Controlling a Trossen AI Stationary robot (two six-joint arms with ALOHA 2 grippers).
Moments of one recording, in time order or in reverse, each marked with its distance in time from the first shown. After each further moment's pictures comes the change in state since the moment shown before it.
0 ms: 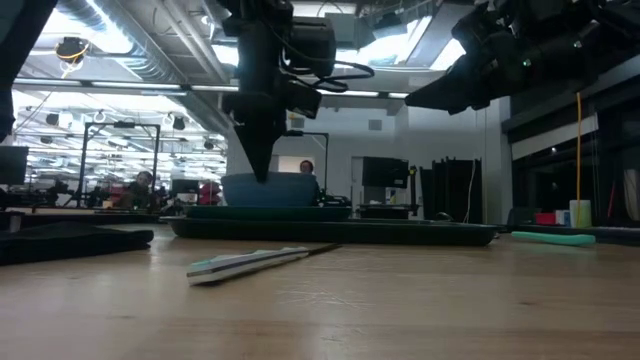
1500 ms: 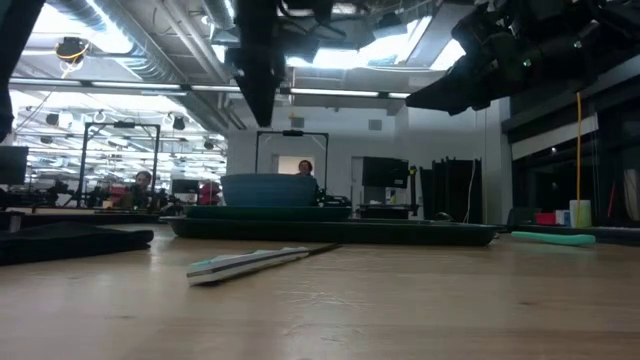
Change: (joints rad) left arm -0.055 -0.066 0.210 -0.238 -0.219 -0.033; right arm 0.000 0.000 0.000 -0.006 0.000 0.003
